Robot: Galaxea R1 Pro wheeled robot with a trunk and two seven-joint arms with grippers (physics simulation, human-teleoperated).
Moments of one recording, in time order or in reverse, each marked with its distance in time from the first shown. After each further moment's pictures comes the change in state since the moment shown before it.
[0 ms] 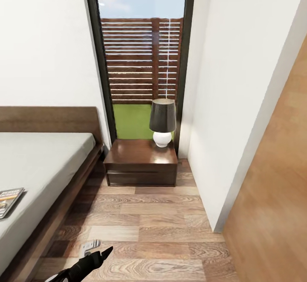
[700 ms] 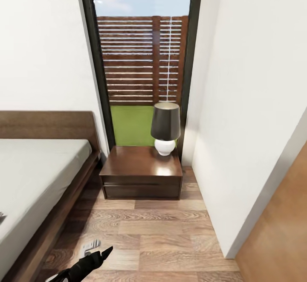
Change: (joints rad) left arm 0.000 0.000 0.000 0.000 0.000 -0.001 0.000; right arm 0.000 0.000 0.000 0.000 -0.001 0.000 -0.001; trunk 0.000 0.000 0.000
